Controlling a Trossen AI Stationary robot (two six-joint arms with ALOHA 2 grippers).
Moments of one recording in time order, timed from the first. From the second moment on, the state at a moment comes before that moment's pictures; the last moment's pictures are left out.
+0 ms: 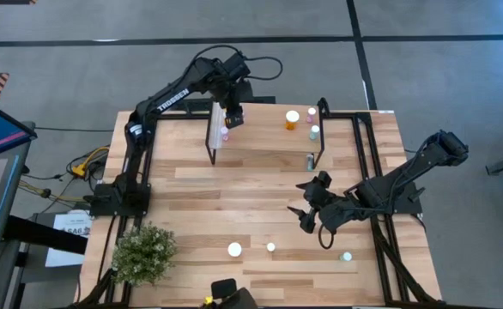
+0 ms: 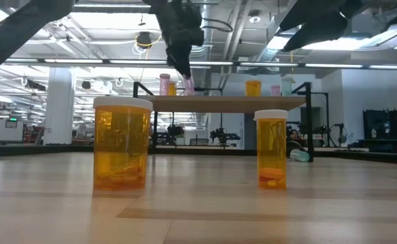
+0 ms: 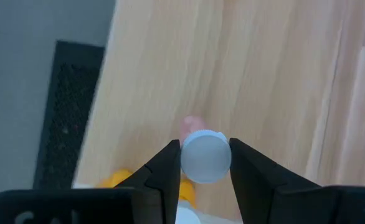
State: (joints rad) left arm 0.59 2.10 2.31 -1.40 0.13 0.38; right arm 0.49 1.25 0.91 -0.43 0.74 0.60
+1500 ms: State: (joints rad) left arm 0.58 2.11 2.36 -1.37 0.01 0.34; right arm 0.49 1.25 0.91 -0.44 0.73 0.60
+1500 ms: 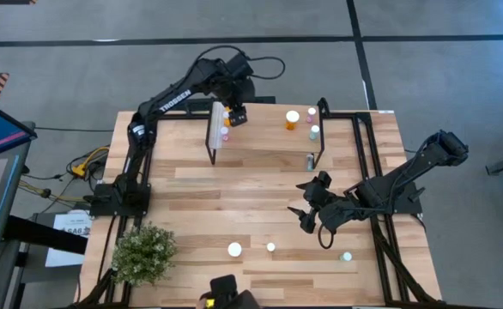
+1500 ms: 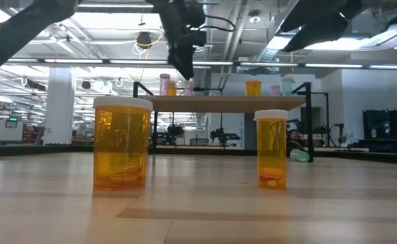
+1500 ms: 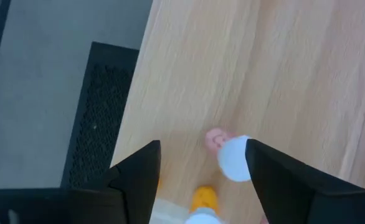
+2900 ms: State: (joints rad) left arm 0.17 1.40 1.63 -0.55 0.01 0.23; right arm 0.25 1.63 0.91 -0.94 0.68 1.24
